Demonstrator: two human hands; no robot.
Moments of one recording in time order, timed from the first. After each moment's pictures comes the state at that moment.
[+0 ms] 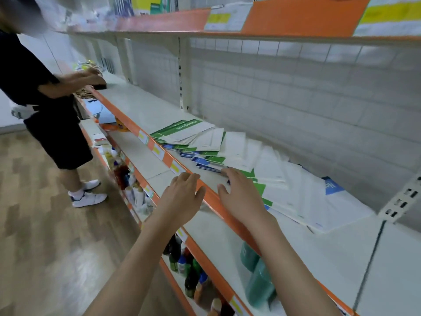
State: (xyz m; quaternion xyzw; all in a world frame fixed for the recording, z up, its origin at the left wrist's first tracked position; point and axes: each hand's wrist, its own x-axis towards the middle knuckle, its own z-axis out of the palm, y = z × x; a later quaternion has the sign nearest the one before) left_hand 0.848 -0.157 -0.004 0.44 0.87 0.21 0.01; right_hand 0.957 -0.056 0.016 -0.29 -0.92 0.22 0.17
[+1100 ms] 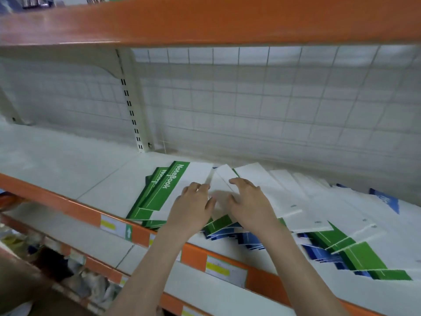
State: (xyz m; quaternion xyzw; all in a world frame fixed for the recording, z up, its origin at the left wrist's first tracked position) left_hand 0.569 0.007 -0.006 0.67 0.72 0.18 0.06; right_hand 0.716 0.035 0.010 -0.52 -0.80 0.21 0.24
